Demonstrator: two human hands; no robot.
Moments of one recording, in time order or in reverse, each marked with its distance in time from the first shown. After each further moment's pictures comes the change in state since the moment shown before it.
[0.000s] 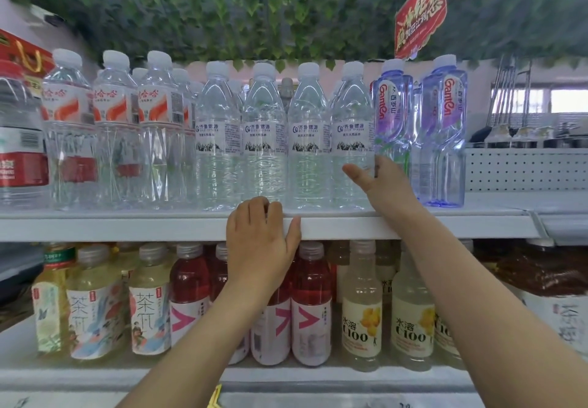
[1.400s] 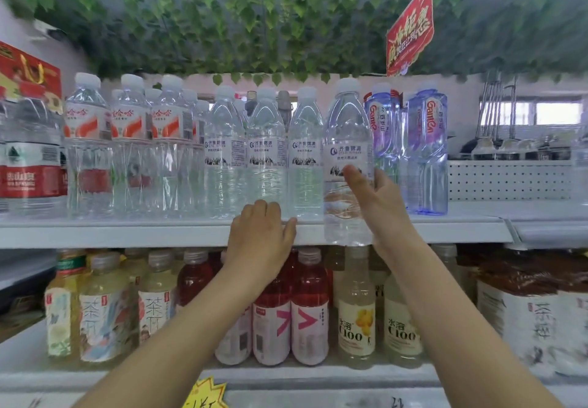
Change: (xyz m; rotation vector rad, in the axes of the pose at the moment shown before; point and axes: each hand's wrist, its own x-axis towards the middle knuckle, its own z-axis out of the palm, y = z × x) left_hand 0.024 -0.001 -0.043 -0.114 -0.406 -0.029; right_hand -0.067 -0.049 -0.003 0.469 0.023 -0.010
